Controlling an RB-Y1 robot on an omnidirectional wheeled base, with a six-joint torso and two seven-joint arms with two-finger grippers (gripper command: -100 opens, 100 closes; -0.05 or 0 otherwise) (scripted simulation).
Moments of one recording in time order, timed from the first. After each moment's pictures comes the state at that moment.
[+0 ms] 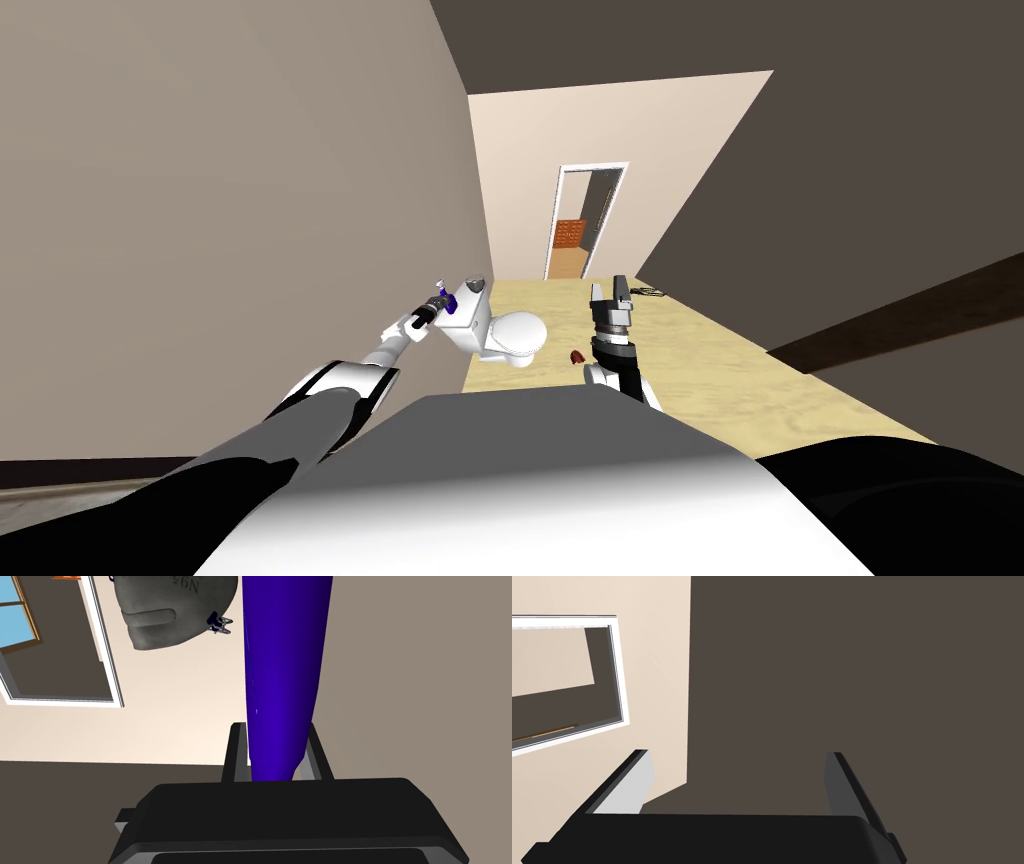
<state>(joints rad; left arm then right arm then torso) -0.57 0.61 -0.15 -0.62 -0.44 -0.34 -0.43 0.49 0.04 -0.05 -2.23 0.08 -0.60 -0.03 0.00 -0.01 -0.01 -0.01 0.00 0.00</state>
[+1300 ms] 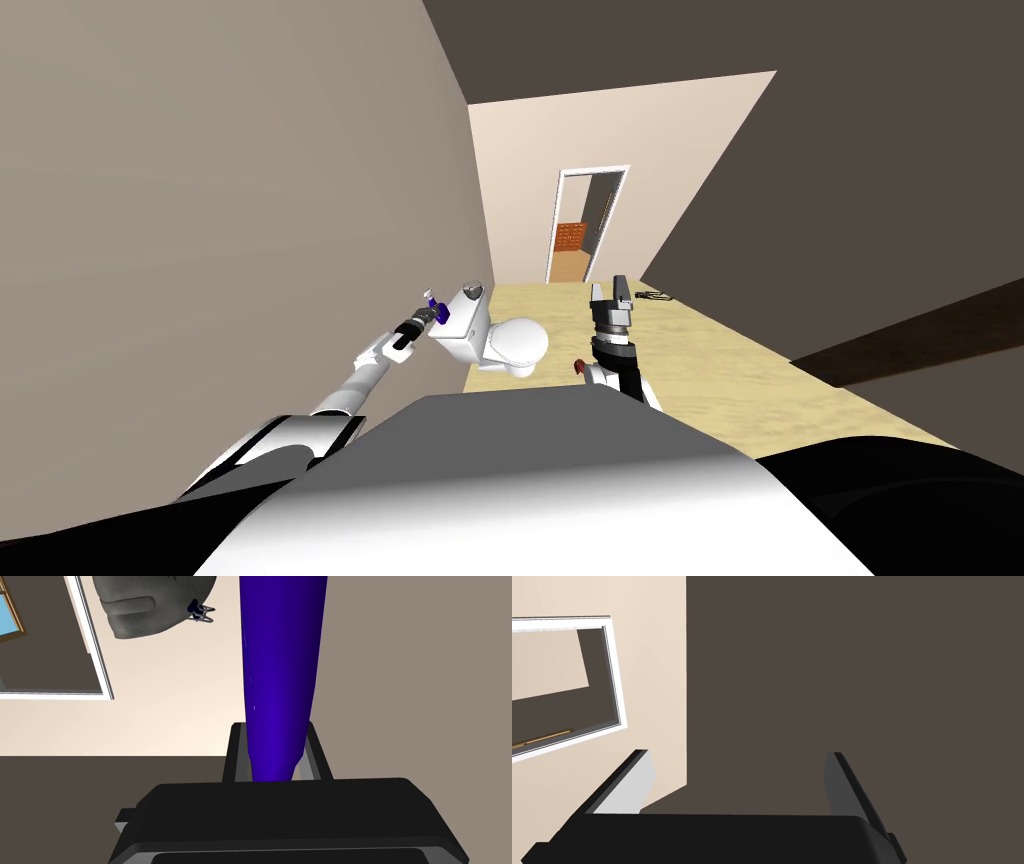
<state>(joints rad) -0.24 0.68 -0.07 -0.98 -0.44 -0.30 -0.38 0.49 0.04 -0.05 -2.23 0.08 -0.60 -0.03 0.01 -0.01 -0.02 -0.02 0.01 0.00</state>
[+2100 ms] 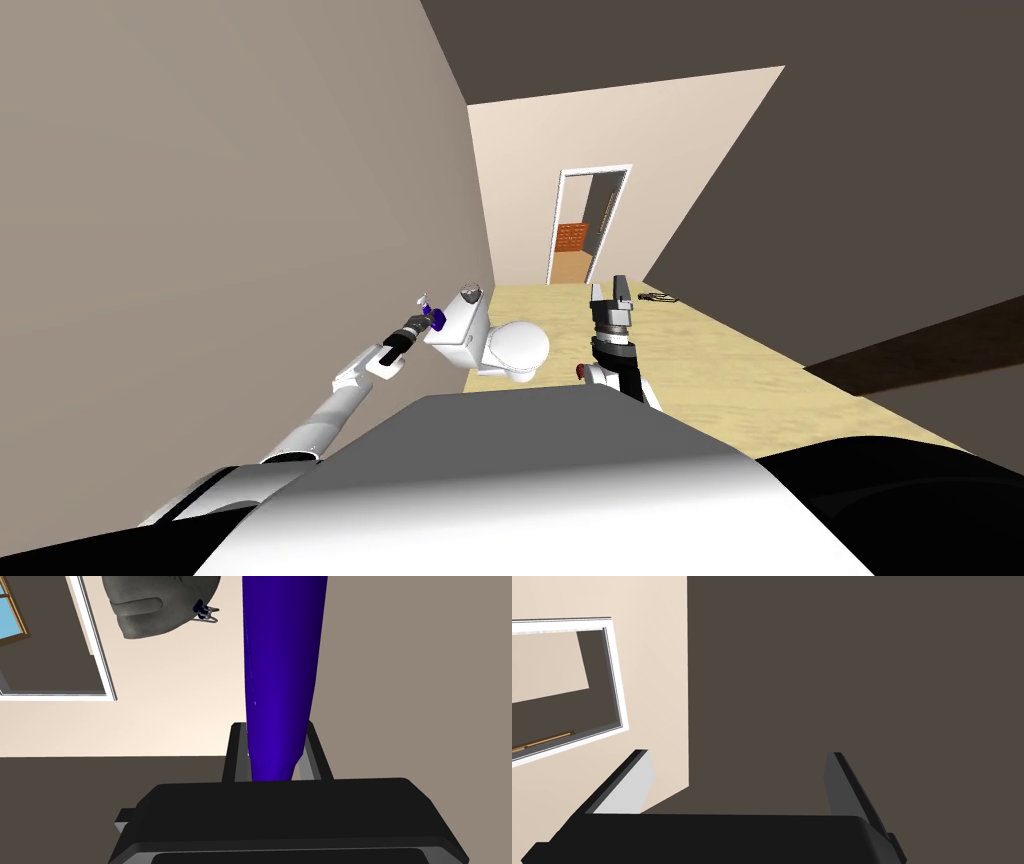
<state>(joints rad) -0.04 0.71 -0.03 -1.20 -0.44 -0.27 -0.35 0.49 0.04 -0.05 -2.23 0.08 -0.60 -0.03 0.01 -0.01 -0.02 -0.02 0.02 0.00</state>
